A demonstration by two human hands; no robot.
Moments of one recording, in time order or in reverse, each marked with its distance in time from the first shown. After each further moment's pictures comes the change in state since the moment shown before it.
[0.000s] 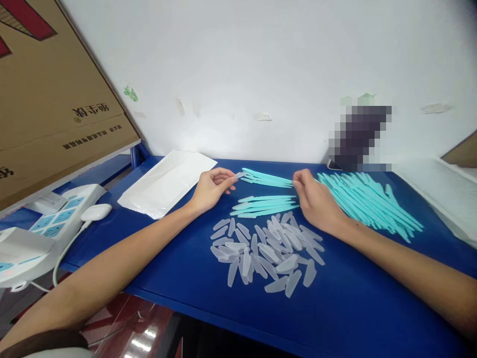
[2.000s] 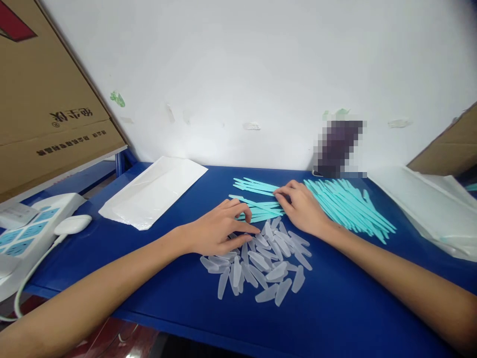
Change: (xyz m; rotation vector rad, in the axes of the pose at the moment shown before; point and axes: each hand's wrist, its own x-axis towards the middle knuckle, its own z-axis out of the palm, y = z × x) left_hand -0.042 0.041 0.018 0.790 -0.774 0.606; right_hand 0.004 0.009 0.007 -0.164 -0.073 0.022
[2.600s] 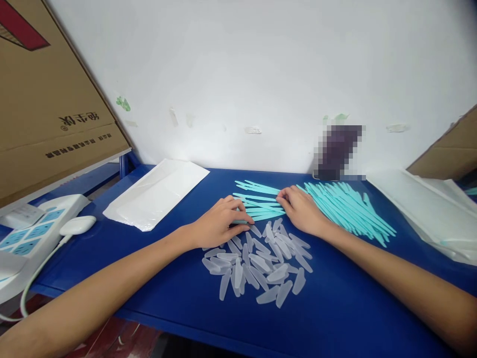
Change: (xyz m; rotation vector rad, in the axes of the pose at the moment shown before) left_hand 0.002 -0.012 0.003 -0.073 0.051 -0.177; right_hand 0.005 0.010 0.008 -0.012 -0.044 0.052
